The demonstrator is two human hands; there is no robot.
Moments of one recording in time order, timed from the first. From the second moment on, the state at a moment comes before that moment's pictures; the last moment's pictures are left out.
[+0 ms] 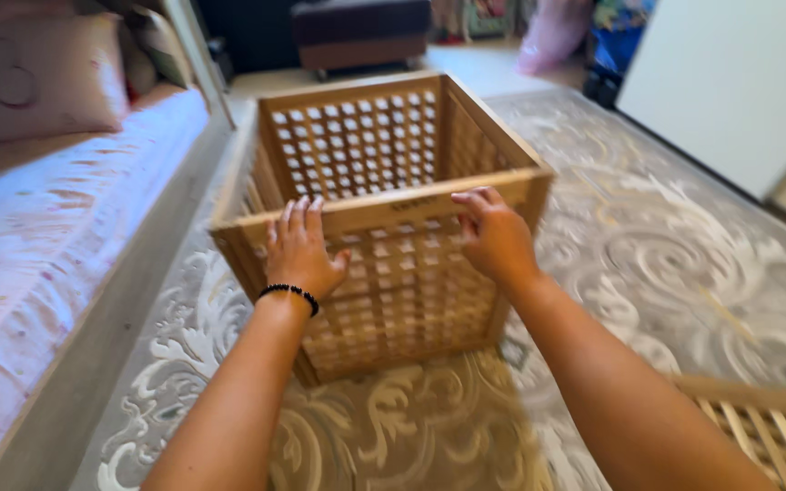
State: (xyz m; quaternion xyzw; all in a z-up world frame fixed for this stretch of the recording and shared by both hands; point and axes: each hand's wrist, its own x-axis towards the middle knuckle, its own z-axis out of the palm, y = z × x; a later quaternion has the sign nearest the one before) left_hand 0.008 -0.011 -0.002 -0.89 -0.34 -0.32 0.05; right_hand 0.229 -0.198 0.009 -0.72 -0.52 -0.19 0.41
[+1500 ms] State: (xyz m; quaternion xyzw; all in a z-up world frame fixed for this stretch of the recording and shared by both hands) left_hand 0.132 -0.381 -0.201 -0.90 -0.17 0.01 -0.41; right_hand 0.222 -0.700 -0.289 -0.98 0.12 0.13 0.02
